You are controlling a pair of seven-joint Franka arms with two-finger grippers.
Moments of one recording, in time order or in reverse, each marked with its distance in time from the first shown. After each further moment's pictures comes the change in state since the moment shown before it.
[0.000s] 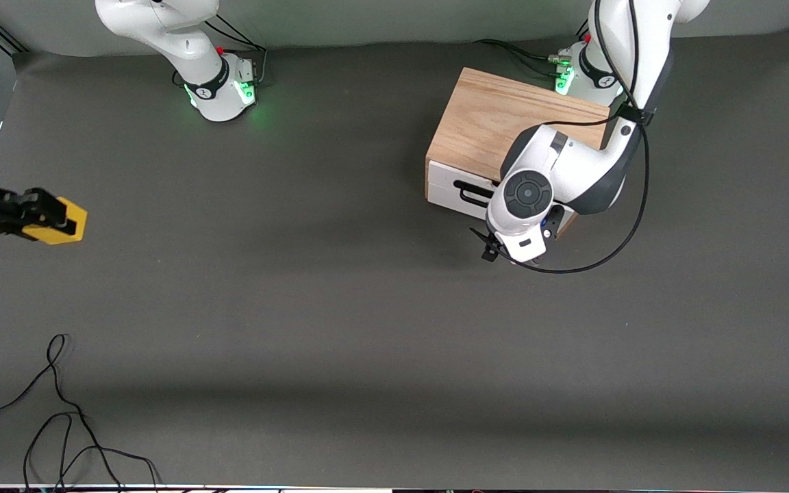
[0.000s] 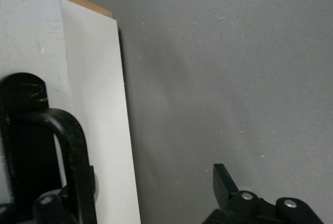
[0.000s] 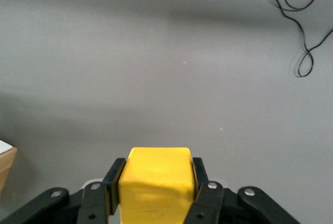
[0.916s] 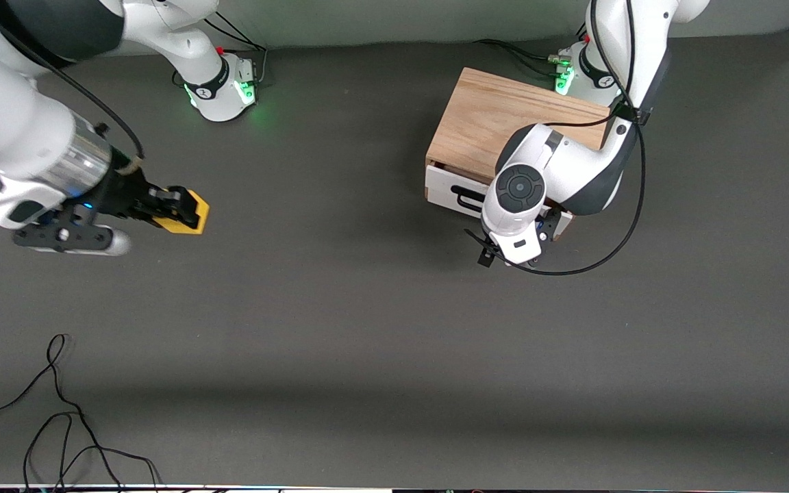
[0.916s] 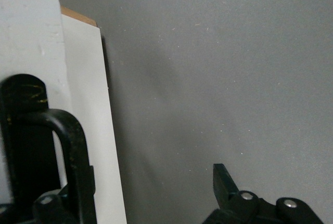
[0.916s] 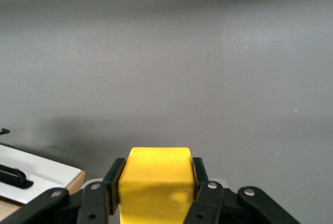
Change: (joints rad) left arm -0.002 0.011 -0.008 0.031 0.048 0.015 -0.022; right arm 0.082 0.062 0.201 -0.003 0.001 0.097 0.483
